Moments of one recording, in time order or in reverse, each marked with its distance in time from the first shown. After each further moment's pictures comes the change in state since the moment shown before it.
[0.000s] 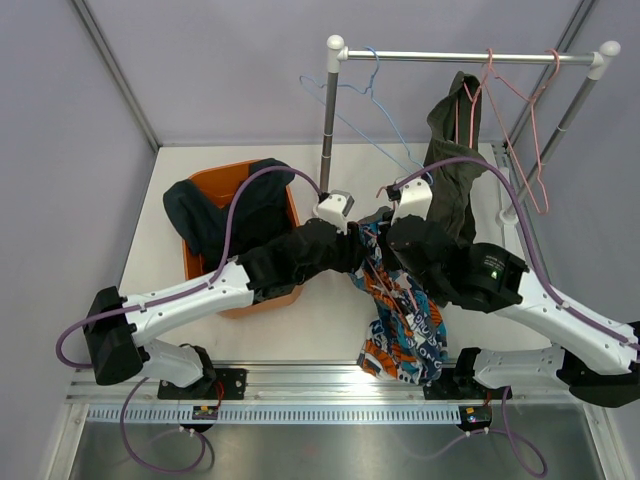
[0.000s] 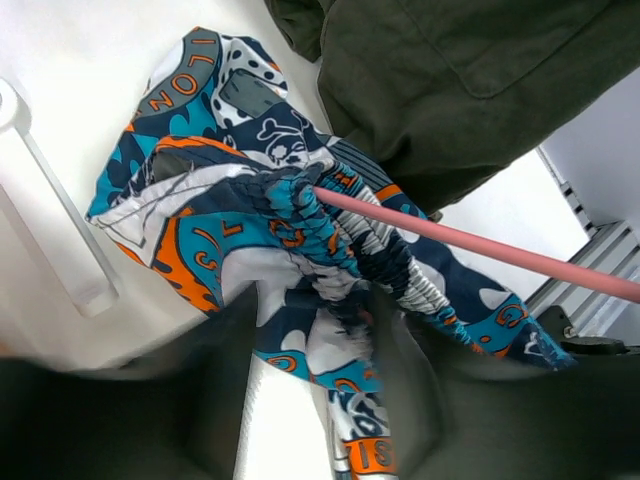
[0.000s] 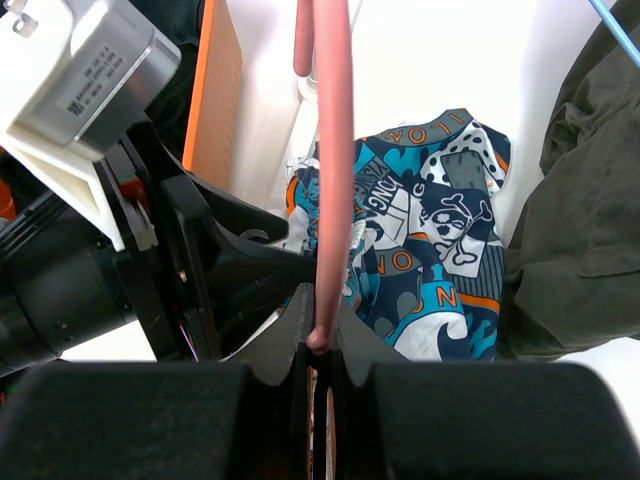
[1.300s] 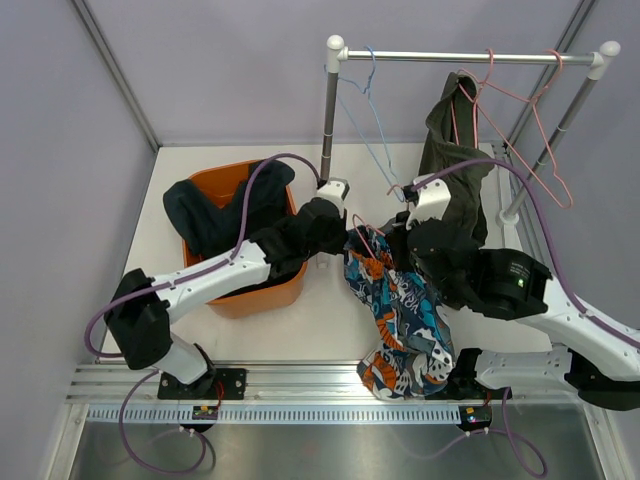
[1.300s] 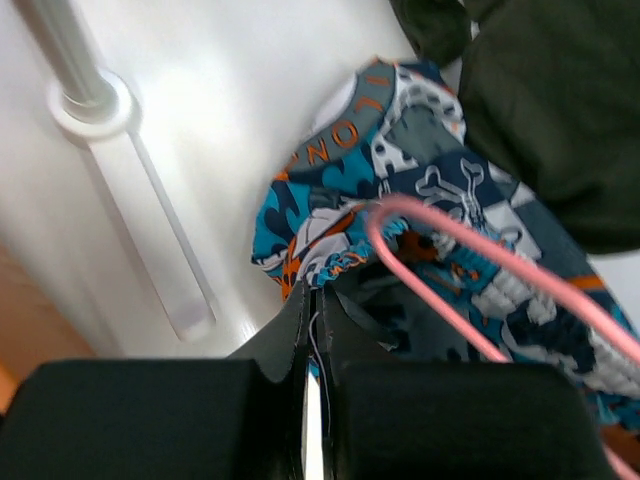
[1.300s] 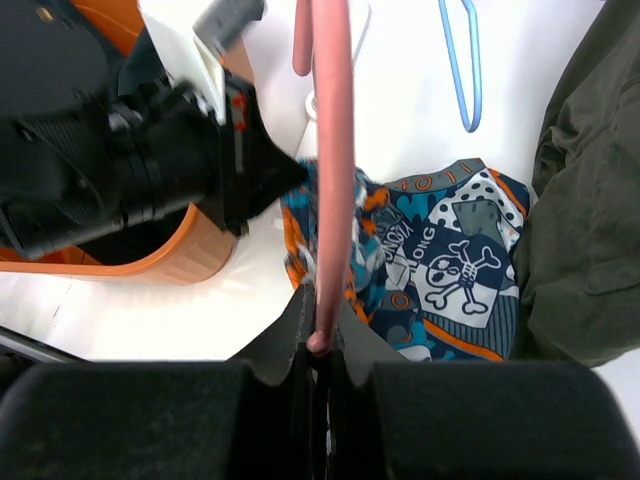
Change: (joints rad) left arm 0.170 0.158 0.074 -0.037 0.031 0.062; right arm 0.032 -0.072 0.019 -0.022 0.027 -0.012
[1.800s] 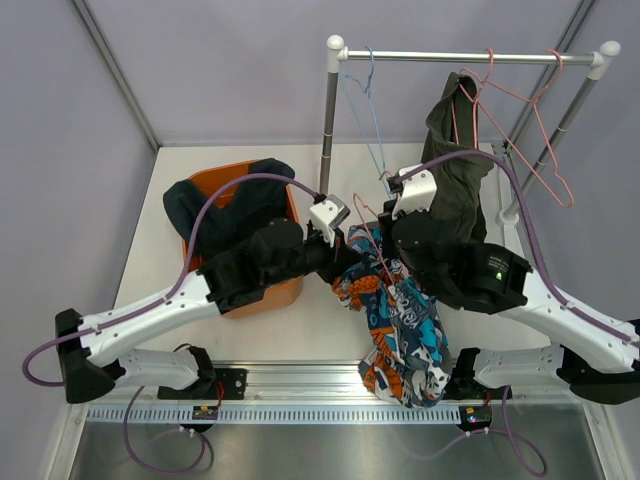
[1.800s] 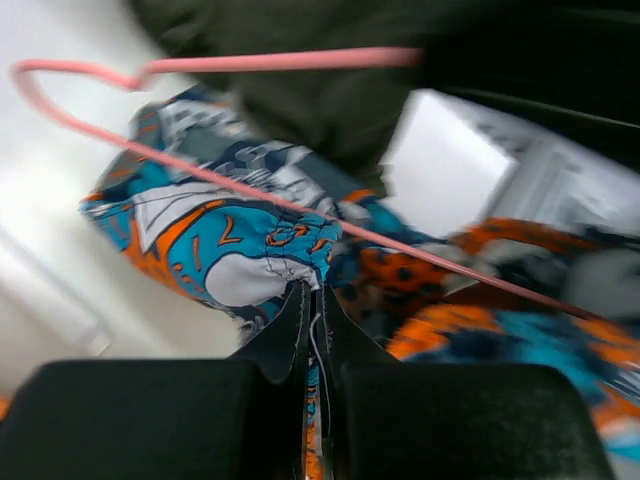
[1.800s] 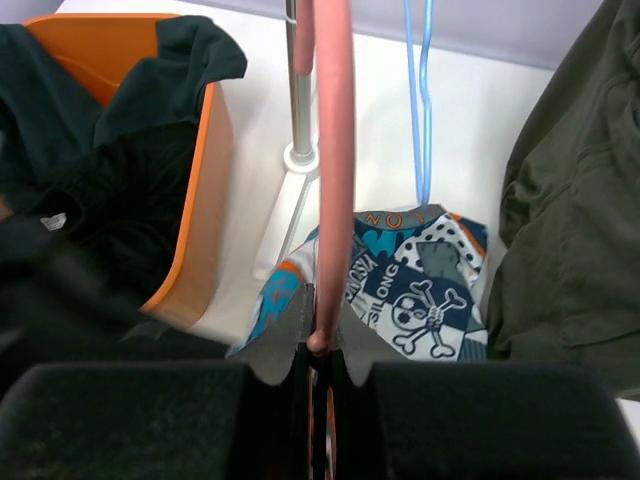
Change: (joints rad) left arm -0.160 -0.307 -0.075 0.004 0.195 0.149; right arm 0.004 0.068 0.011 0.126 0.095 -0.109
